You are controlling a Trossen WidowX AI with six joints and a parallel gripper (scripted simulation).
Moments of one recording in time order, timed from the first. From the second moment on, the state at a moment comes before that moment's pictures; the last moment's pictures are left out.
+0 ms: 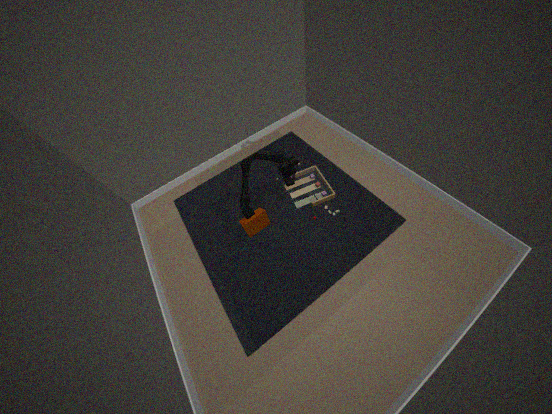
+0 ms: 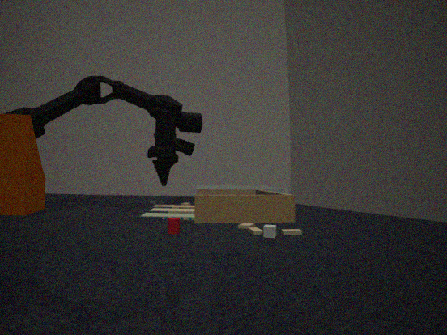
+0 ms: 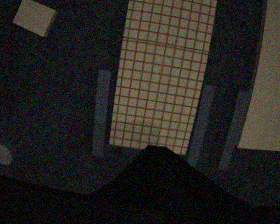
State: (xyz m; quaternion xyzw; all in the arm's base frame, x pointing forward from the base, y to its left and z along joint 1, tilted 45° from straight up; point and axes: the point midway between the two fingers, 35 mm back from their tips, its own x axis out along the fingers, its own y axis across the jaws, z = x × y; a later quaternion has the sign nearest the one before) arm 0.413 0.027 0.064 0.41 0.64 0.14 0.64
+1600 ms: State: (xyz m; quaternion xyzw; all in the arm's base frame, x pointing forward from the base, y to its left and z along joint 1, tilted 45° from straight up) arm 0.421 0.065 0.025 0.41 0.64 0.14 0.63
